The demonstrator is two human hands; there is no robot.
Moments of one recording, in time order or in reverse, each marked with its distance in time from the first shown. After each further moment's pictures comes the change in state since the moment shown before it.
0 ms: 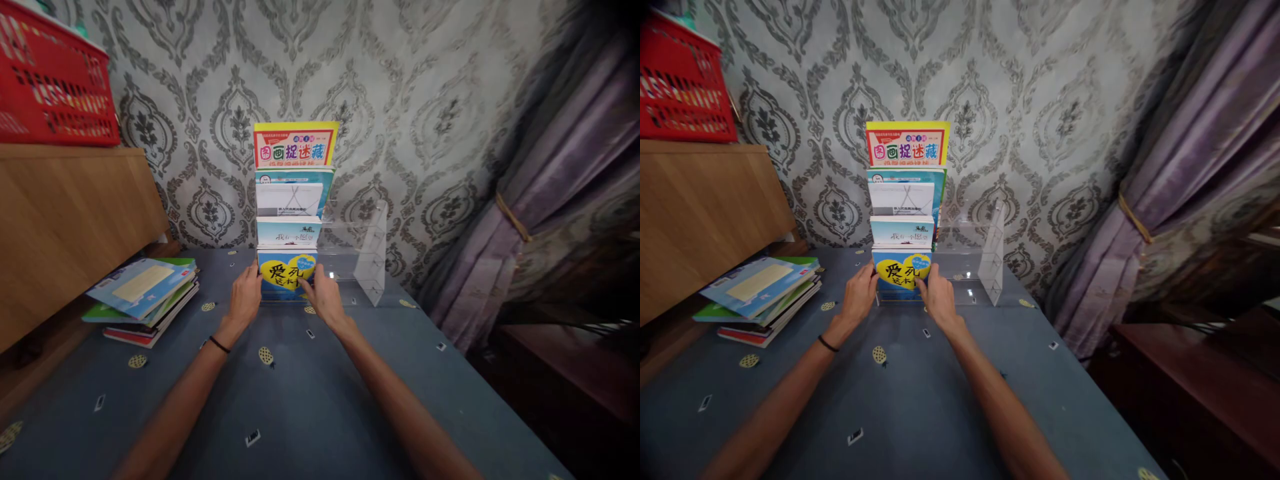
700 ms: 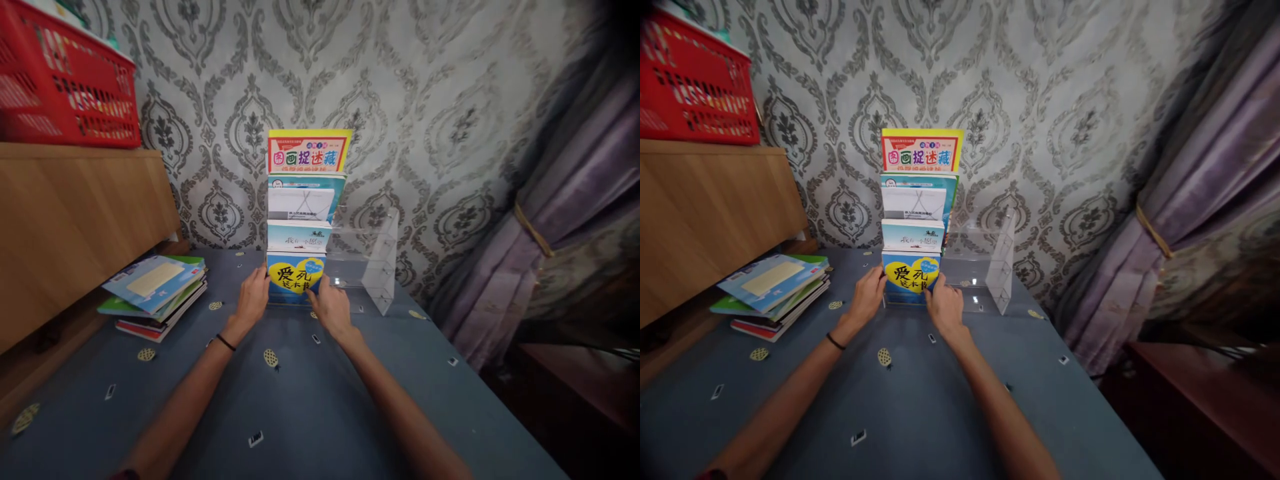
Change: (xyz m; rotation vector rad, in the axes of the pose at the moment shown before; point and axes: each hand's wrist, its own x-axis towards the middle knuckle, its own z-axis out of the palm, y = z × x) left_hand 0.001 -0.002 0.001 -0.050 -0.027 0.003; right_hand -0.012 -0.013 -0.005 -0.253 -0.063 0.041
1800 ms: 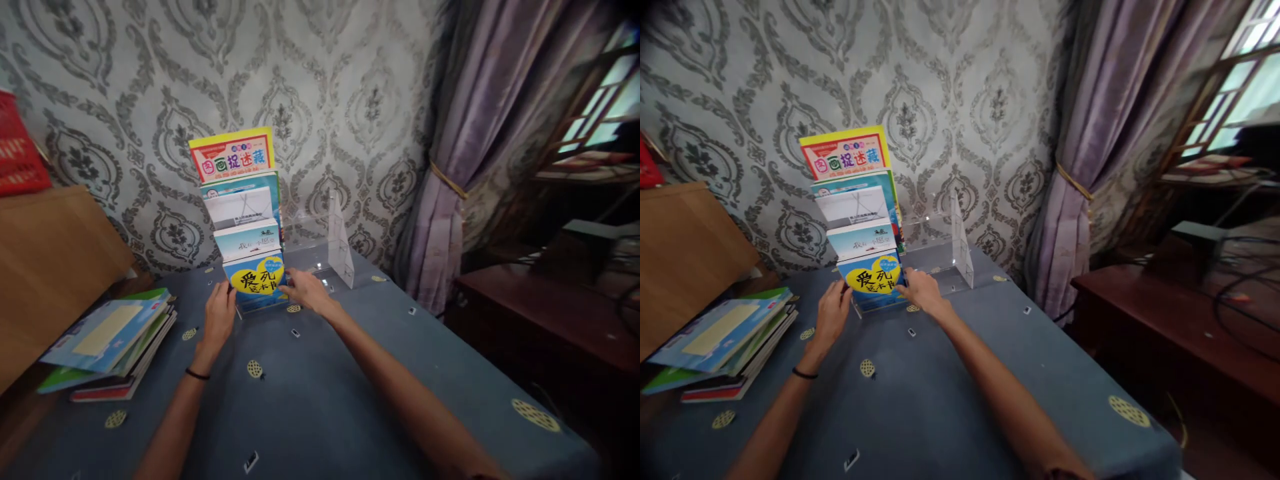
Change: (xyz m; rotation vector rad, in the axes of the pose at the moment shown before) left_hand 0.004 -0.001 -0.008 0.023 -0.004 0.064; right_hand 0.012 0.030 -0.024 0.293 -0.158 -0.016
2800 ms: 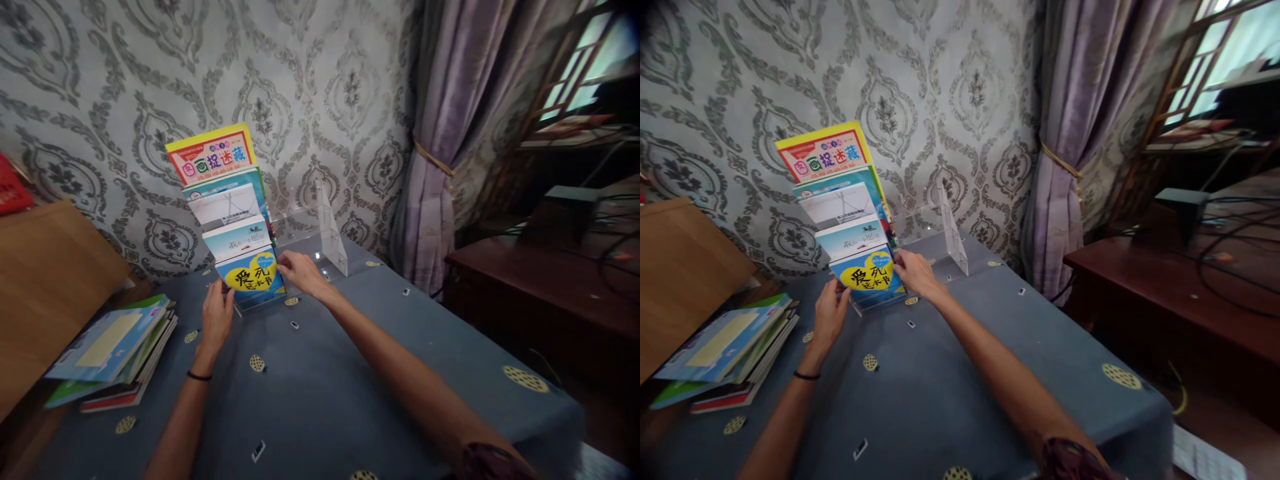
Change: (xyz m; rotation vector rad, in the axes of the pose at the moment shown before) left_hand 0.000 0.004 -0.005 -0.108 -0.029 -0.022; right_hand 0.001 0.004 -0.016 0.269 0.205 -0.086
